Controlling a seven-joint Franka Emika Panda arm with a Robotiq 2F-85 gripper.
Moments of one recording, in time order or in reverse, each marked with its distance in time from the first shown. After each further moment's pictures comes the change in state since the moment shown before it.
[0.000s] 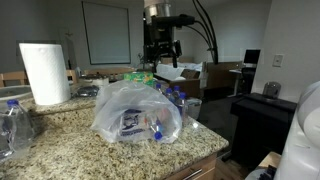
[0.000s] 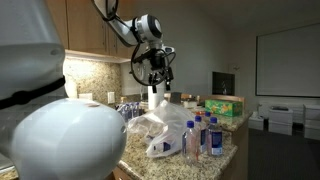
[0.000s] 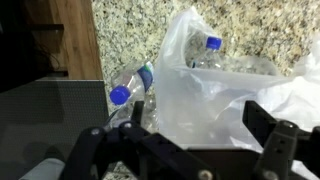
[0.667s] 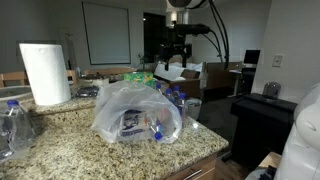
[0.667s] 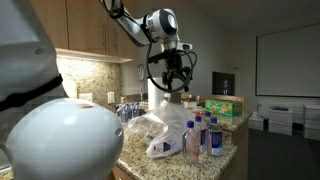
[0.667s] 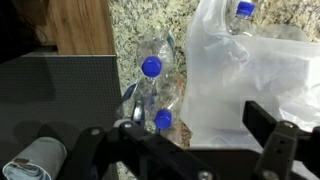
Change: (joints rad) arm -0.084 -0.088 -0.093 -0.124 -0.005 0.198 -0.183
